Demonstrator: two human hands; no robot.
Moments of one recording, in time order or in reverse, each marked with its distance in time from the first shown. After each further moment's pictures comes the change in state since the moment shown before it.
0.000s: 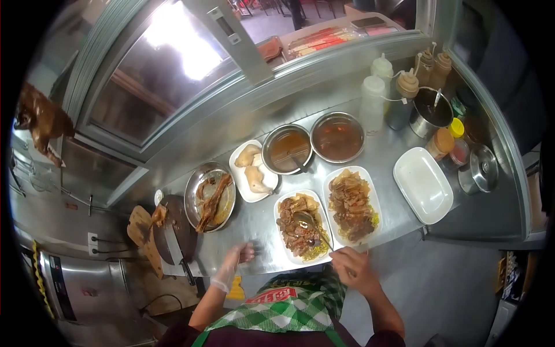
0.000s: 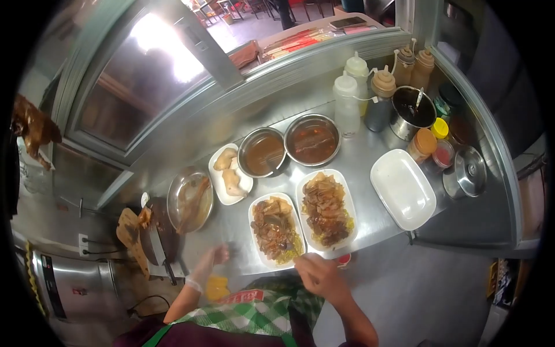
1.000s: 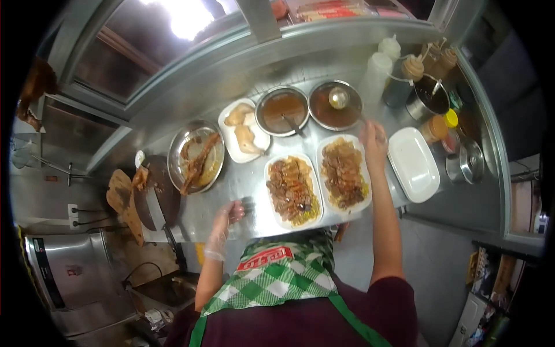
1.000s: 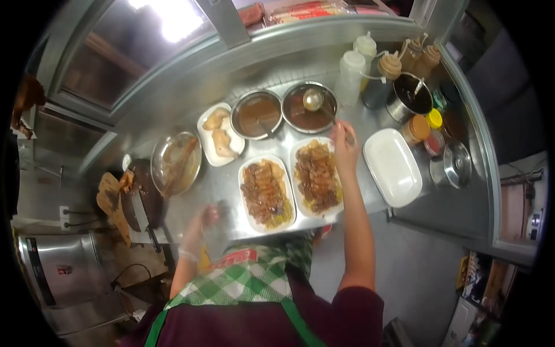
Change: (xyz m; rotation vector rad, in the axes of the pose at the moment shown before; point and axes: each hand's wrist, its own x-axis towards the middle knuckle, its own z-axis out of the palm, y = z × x) left_hand 0.001 0.003 0.011 -0.139 0.036 0.042; right_hand 0.155 0.124 -0.034 0.363 0.575 0.320
